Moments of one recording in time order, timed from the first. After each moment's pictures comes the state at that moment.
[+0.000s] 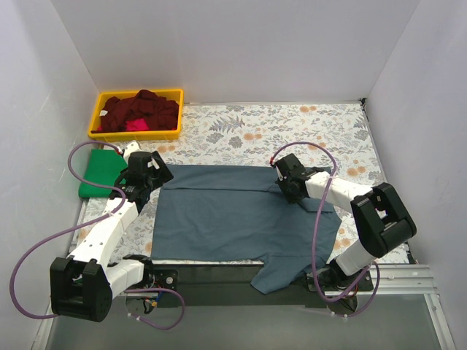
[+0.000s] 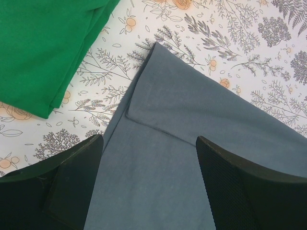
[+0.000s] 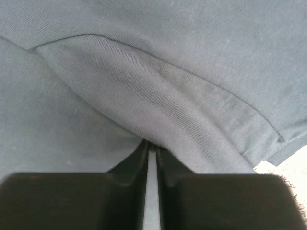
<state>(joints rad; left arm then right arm) -0.17 1.08 0.71 -0.32 -0.27 -0.59 0.56 1.56 0.85 -0.46 0.20 0.00</state>
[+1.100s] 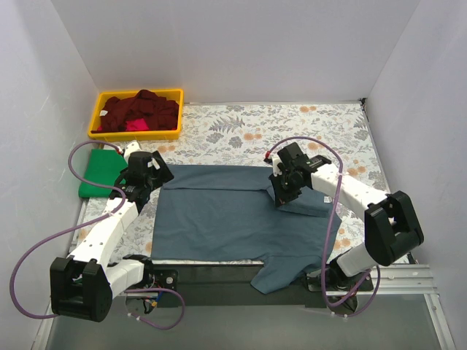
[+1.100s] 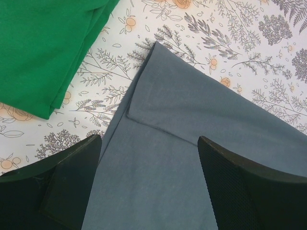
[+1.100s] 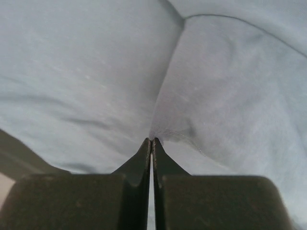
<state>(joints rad) -0.17 1.08 0.71 -0.32 -0.26 -0.58 0.56 1.48 1.01 -0.72 -0.23 0.09</state>
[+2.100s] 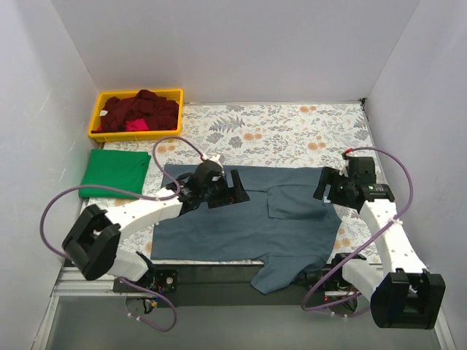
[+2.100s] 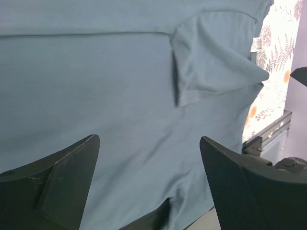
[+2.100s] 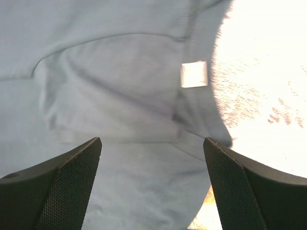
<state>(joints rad) -0.75 1.36 0.81 -0.17 0.08 -0.85 0.05 1.01 0.77 -0.72 -0.11 0.26</state>
